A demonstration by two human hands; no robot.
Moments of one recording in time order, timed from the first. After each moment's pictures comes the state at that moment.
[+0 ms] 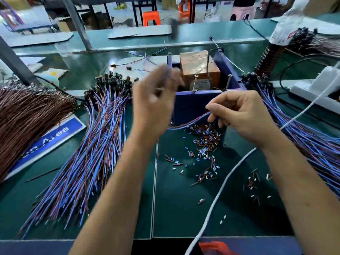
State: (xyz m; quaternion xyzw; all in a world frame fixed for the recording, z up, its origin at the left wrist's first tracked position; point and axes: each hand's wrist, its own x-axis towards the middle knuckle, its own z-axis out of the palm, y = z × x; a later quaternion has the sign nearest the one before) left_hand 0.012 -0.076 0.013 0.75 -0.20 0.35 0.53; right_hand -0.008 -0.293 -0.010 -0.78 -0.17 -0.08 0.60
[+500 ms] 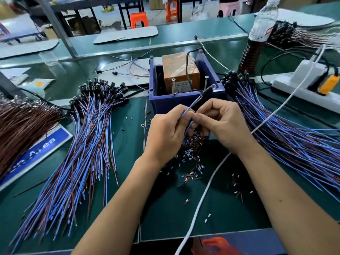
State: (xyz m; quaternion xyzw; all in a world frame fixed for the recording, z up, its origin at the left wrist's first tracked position) left_hand -0.005 -0.117 -0.041 0.82 -0.29 0.21 0.44; right_hand -0.011 -0.299 -0.043 -0.72 -0.14 -0.09 0.68
